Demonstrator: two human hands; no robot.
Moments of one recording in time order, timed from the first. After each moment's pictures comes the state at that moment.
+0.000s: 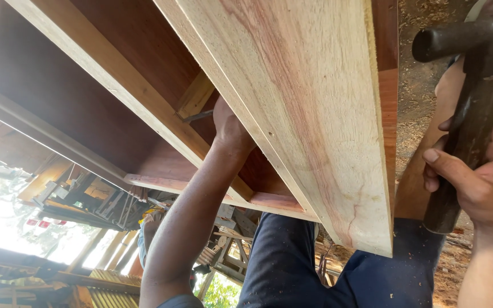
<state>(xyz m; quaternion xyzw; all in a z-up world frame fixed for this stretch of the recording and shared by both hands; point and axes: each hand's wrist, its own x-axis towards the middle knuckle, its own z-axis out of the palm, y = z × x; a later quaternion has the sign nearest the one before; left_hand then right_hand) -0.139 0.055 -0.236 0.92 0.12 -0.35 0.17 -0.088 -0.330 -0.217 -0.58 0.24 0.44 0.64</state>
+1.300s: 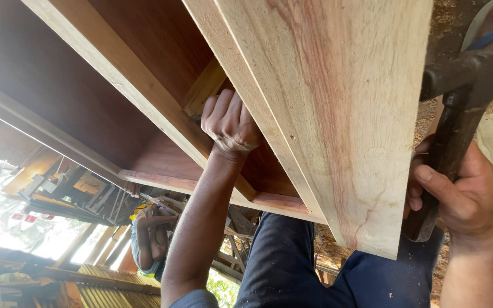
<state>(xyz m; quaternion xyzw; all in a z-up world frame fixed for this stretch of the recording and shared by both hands) -0.098 0.059 -0.193 1.00 -0.08 -0.04 0.05 -0.107 -0.301 -0.210 -0.45 0.27 0.46 0.72</state>
